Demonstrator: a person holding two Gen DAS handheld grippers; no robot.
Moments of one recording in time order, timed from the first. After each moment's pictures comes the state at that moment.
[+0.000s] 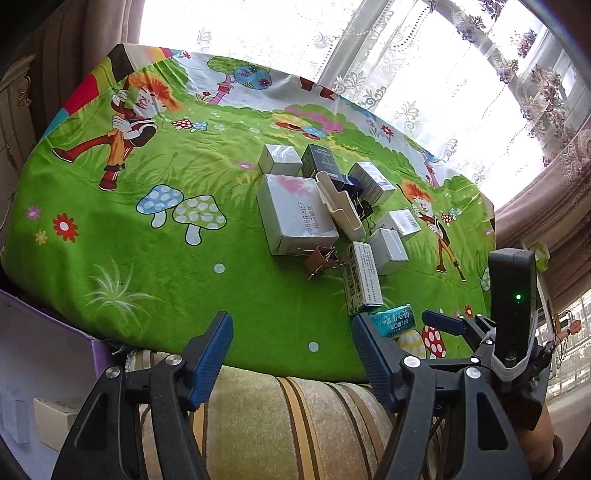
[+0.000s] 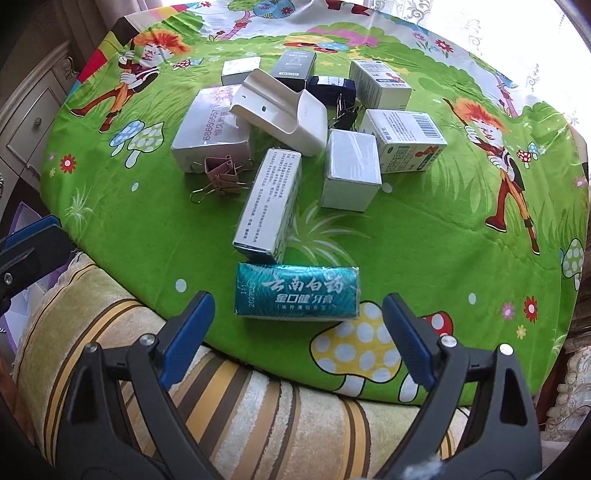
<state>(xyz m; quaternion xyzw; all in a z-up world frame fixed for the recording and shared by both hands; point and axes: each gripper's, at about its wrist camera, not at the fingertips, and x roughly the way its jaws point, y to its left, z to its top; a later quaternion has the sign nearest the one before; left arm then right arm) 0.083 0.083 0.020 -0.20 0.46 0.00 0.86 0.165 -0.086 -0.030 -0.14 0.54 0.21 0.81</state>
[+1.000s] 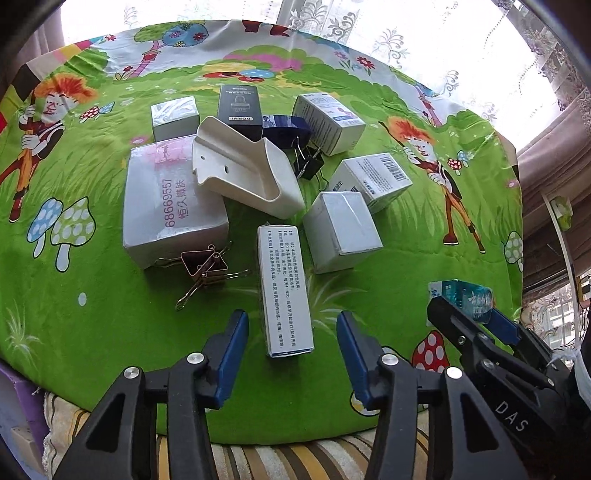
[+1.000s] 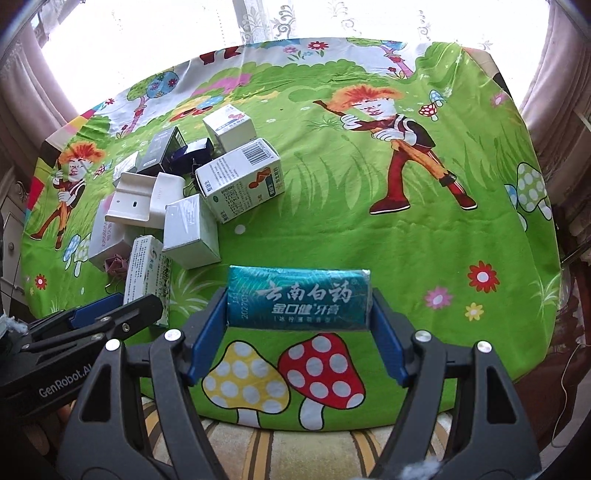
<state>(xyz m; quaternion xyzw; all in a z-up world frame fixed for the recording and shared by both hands) 0.180 -0.014 -0.025 -0.14 0.55 -0.01 0.82 0.203 -0.193 -0.017 0.03 0.50 0.10 0.86</state>
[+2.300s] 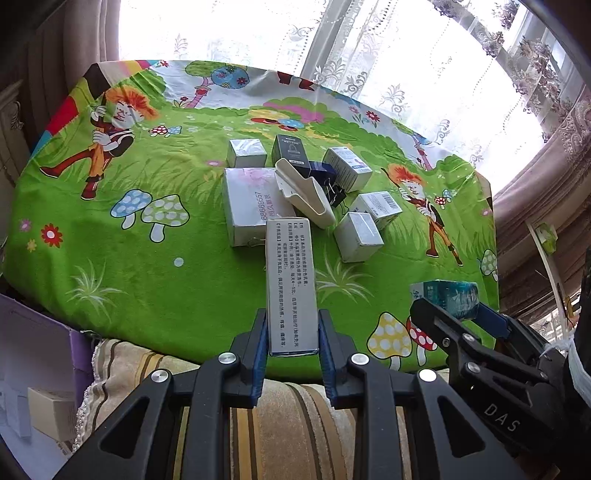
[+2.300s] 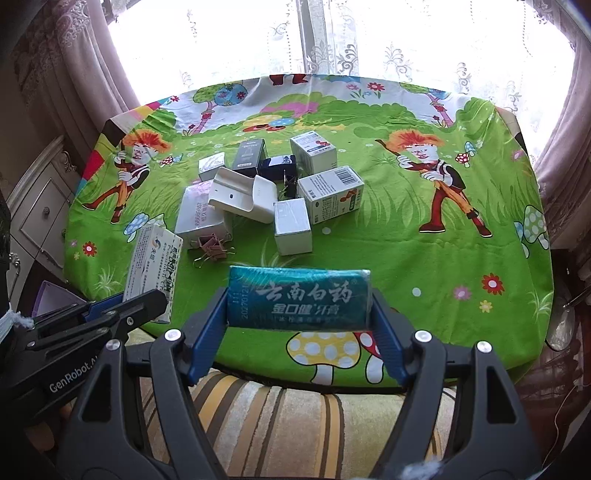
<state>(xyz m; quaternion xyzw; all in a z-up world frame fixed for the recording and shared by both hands) 0.083 0.038 0.030 -0.17 0.47 0.02 0.87 0.132 -0.140 0.033 -0.02 0.44 0.17 0.88</state>
